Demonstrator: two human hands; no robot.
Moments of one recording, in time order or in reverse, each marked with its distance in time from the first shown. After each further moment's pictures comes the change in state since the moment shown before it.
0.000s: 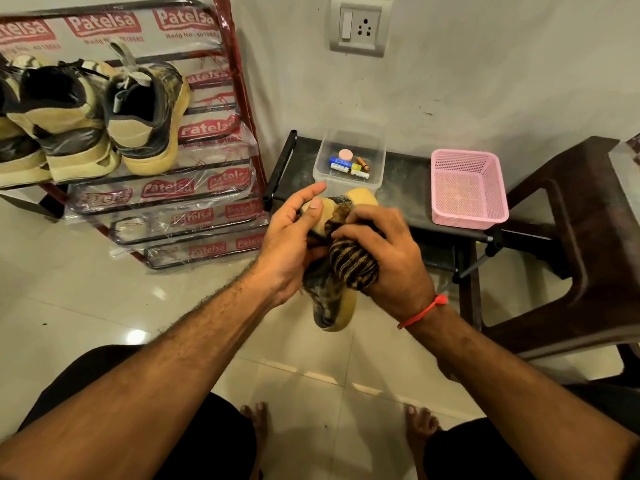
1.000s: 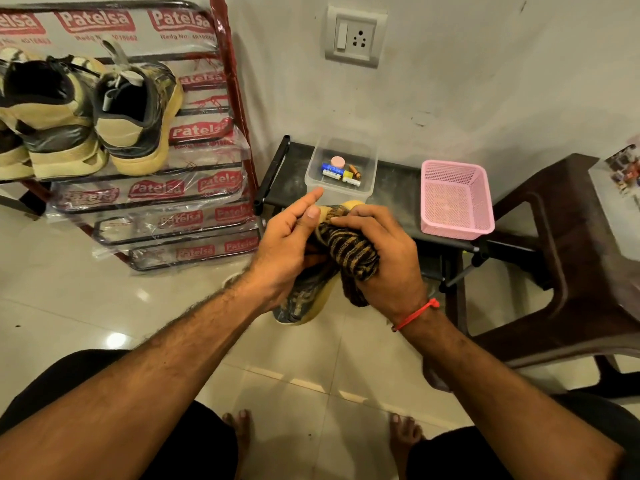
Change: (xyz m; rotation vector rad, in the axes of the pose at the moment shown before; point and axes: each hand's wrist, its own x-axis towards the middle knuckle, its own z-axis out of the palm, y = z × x) left_hand -0.001 -0.002 0.005 0.075 -0.025 0.038; right_hand 0.007 0.002 -0.005 0.186 0.025 0.168
